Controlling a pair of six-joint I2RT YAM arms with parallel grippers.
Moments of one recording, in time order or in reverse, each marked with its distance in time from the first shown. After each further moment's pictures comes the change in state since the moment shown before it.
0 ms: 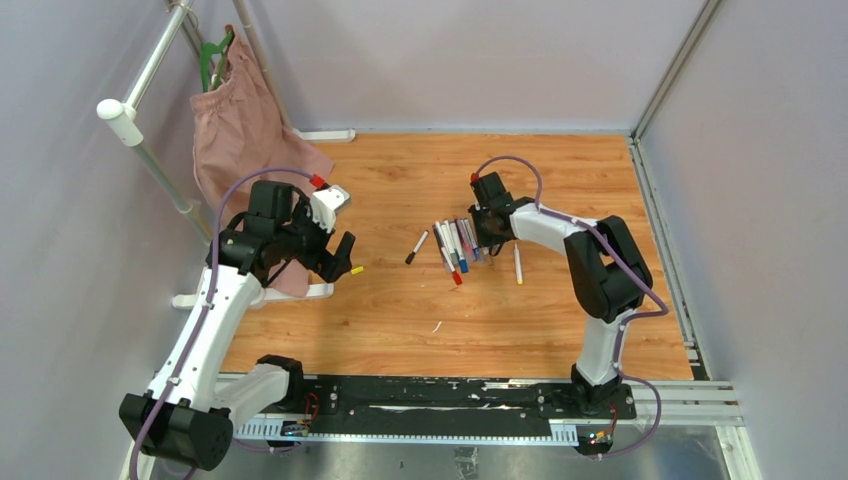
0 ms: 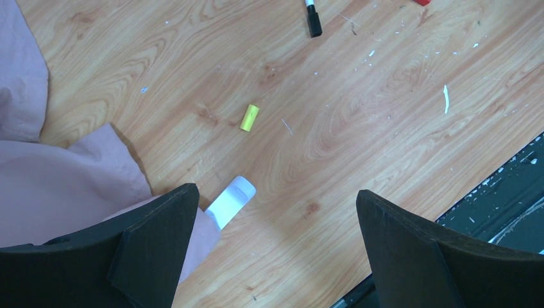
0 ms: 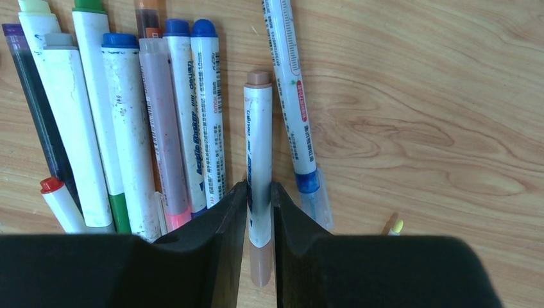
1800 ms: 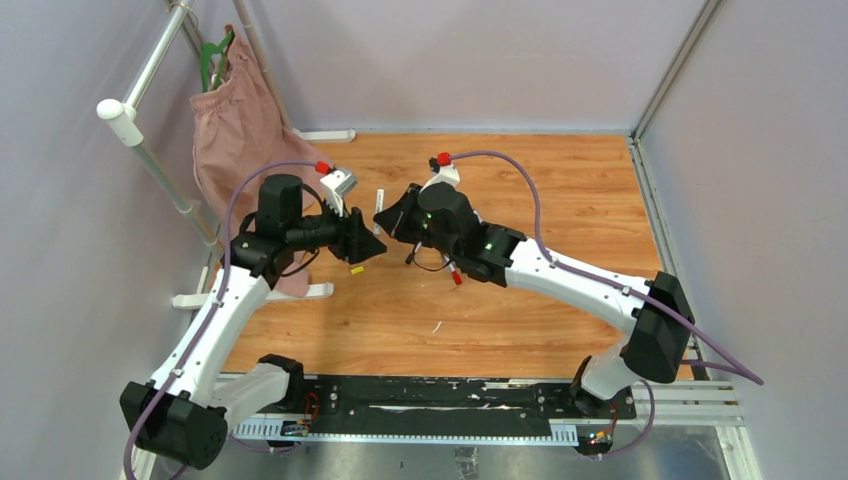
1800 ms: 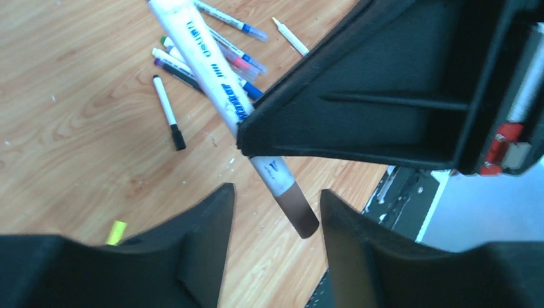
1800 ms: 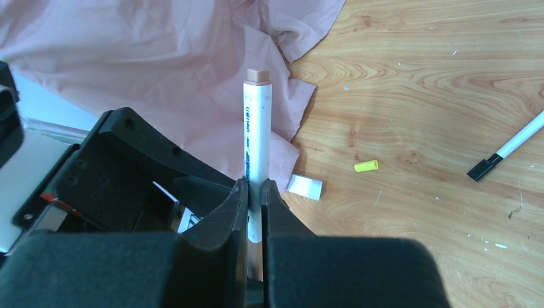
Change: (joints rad) left arm -0.076 0.001 -0.085 0.394 0.368 -0.441; right arm 0.523 -0.358 0.109 0.264 0.149 0.720
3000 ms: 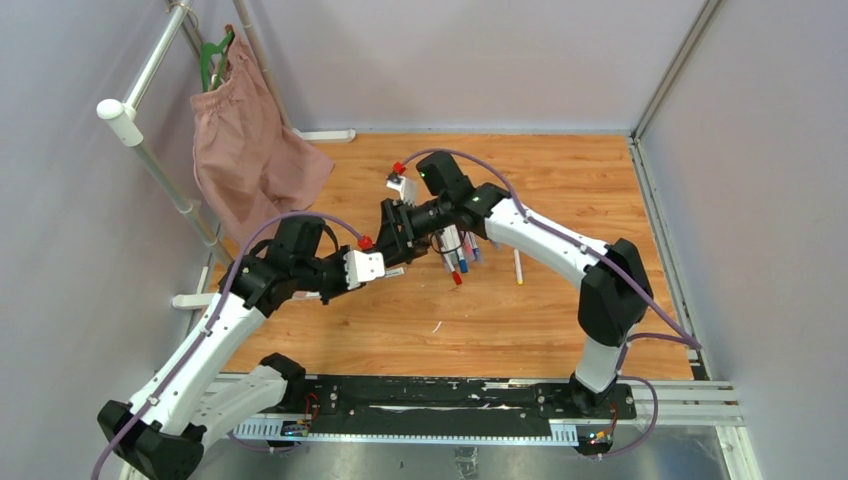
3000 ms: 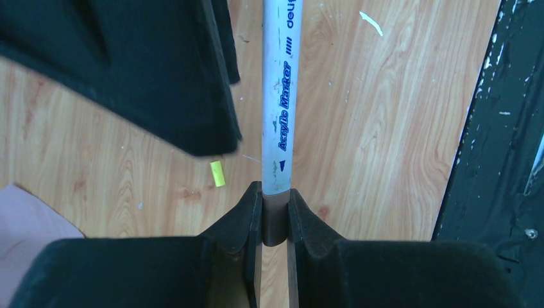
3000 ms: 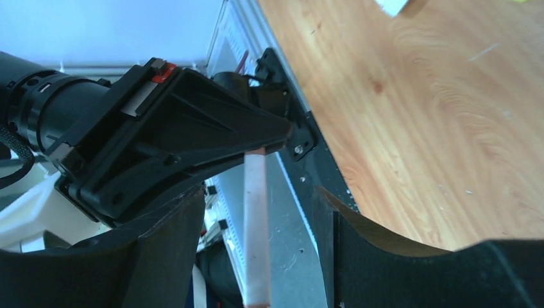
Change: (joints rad) left arm -0.199 -0.131 -0.057 -0.391 -0.283 0.894; right arm -0.231 0.240 0.213 -0.374 -1.065 -0.285
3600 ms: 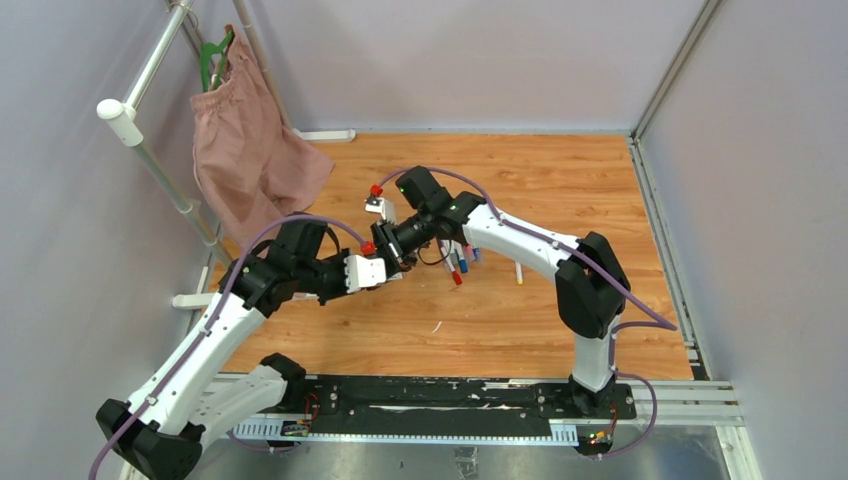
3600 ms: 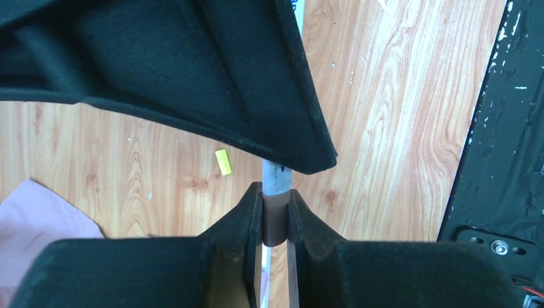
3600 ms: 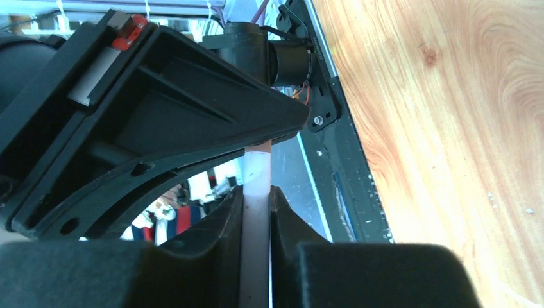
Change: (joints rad) left arm -0.030 0.010 0.006 -0.036 -0.058 0.062; right arm 0.077 0.118 0.043 -0.011 -0.175 -0.057
